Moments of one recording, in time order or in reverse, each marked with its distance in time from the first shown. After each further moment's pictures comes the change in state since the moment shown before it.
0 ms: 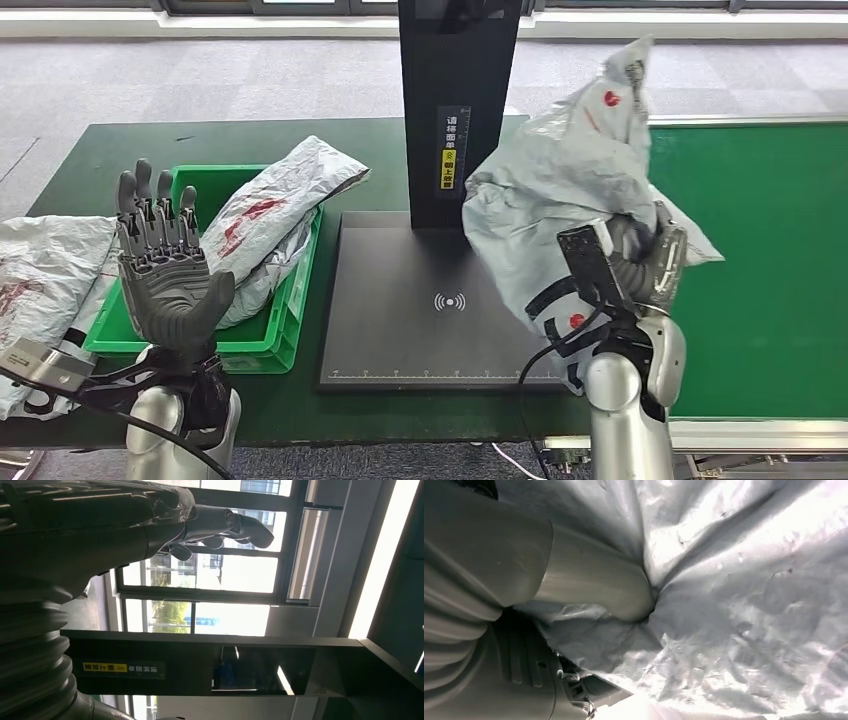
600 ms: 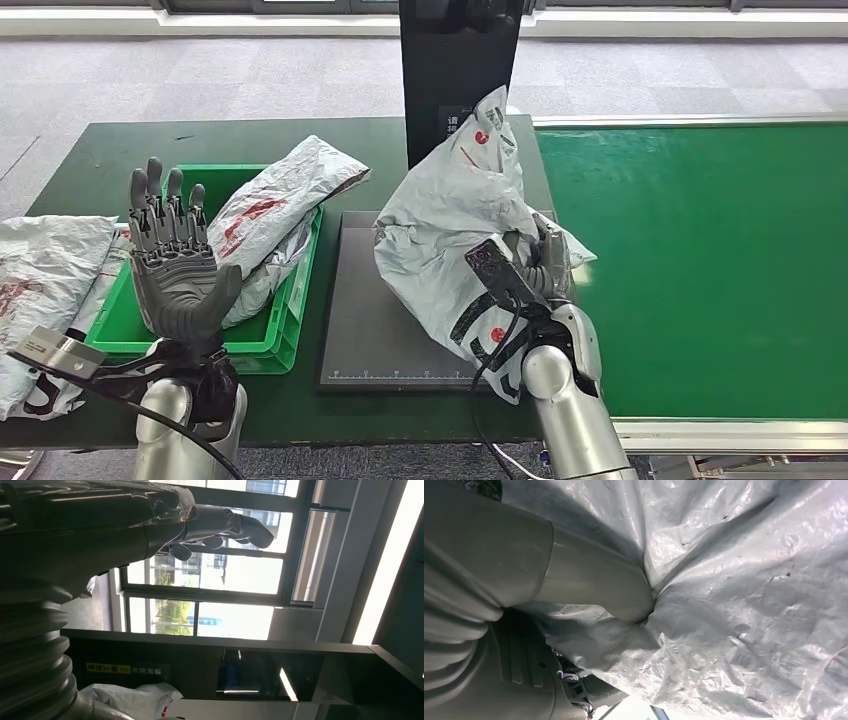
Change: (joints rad) left arm -0.021 0.000 0.000 0.052 0.012 0.010 -0.014; right arm -0.080 -0.016 0.185 0.315 -0.139 0.059 -0.038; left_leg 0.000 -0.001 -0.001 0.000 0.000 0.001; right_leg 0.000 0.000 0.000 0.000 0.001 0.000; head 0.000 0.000
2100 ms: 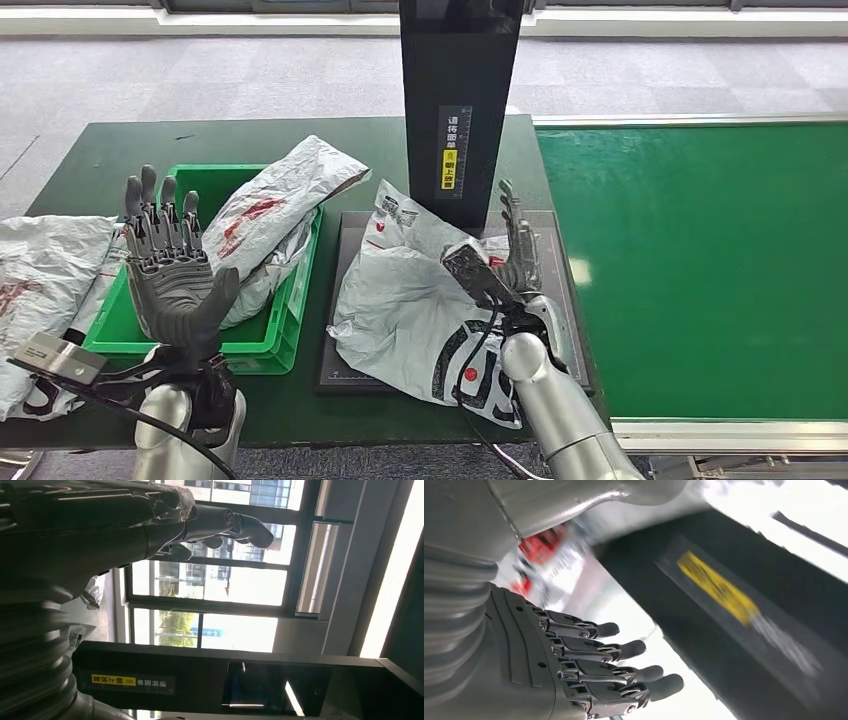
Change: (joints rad) left arm 0.021 0.005 -0.002 -0.008 -0.016 0.055 -0.007; right arm -0.107 -0.025 0.123 0.231 -0.211 -0.174 -0.214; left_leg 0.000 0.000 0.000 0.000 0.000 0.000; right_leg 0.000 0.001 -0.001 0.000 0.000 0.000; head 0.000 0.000
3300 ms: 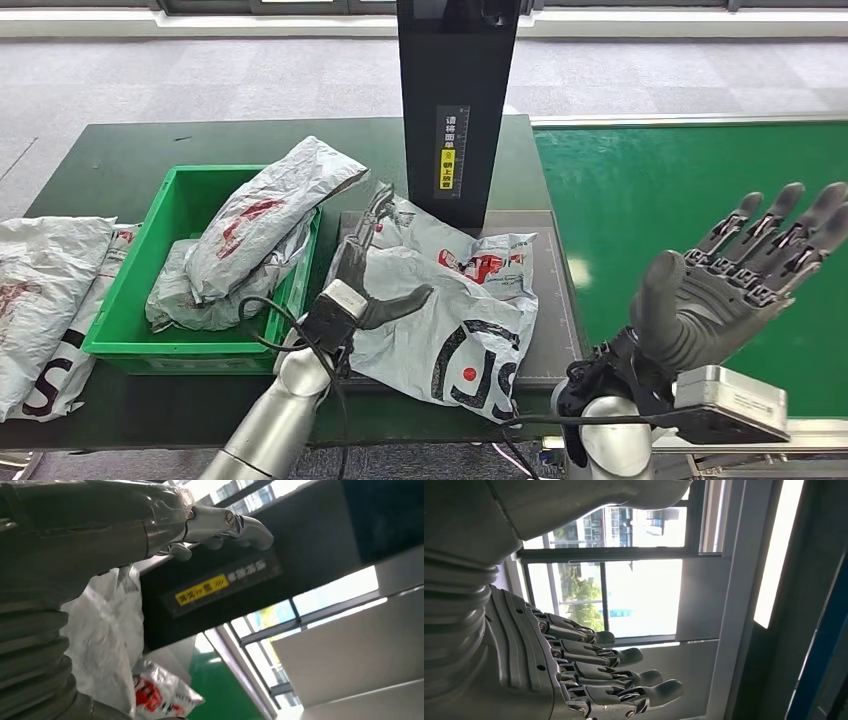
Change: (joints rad) left arm -0.279 -0.019 -0.341 0.633 -0.394 0.221 -0.015; right arm 0.289 0.006 0.035 -0.855 -0.409 -0.351 -0.273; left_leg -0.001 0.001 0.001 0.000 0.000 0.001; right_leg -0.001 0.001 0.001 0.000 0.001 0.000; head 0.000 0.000
